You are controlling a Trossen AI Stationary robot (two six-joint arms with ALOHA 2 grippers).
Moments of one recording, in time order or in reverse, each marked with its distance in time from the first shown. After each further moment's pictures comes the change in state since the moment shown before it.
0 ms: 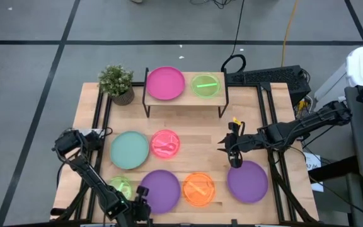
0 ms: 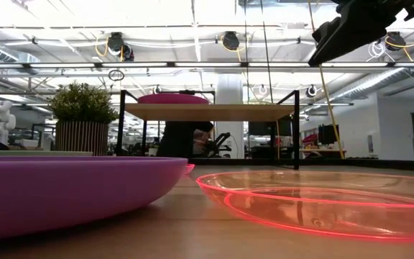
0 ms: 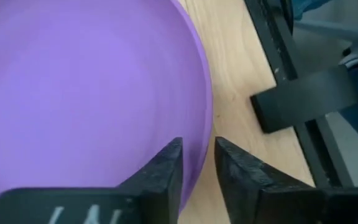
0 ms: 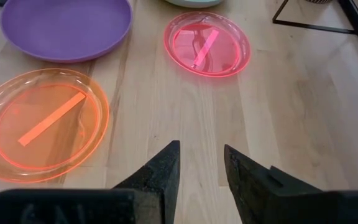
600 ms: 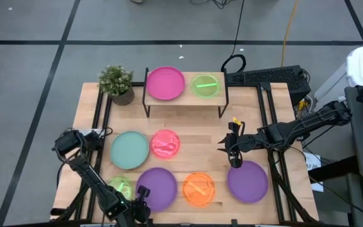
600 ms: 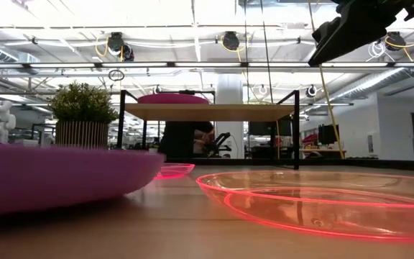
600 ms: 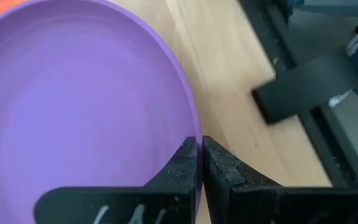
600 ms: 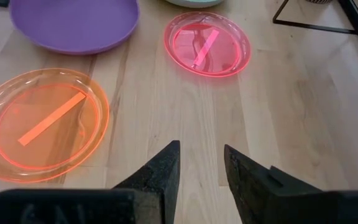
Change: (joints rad) left arm 0.009 -0.002 0.025 -0.029 -0.016 0.127; right arm 0.000 0.000 0.000 0.000 -0.001 0.000
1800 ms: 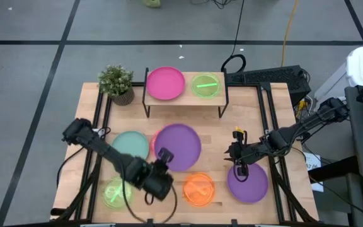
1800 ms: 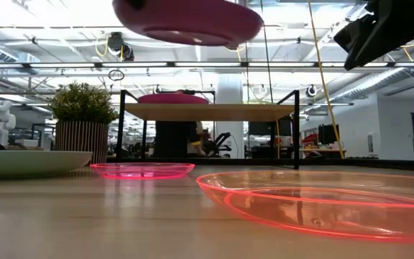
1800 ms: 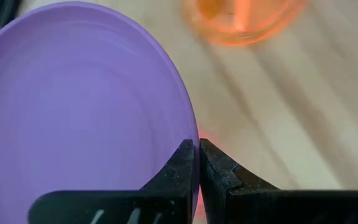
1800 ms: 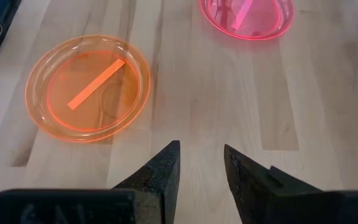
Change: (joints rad) left arm 0.388 -0.070 0.540 -0.721 -0.136 0.598; right arm 0.160 0.000 0.001 -0.120 0.008 0.187
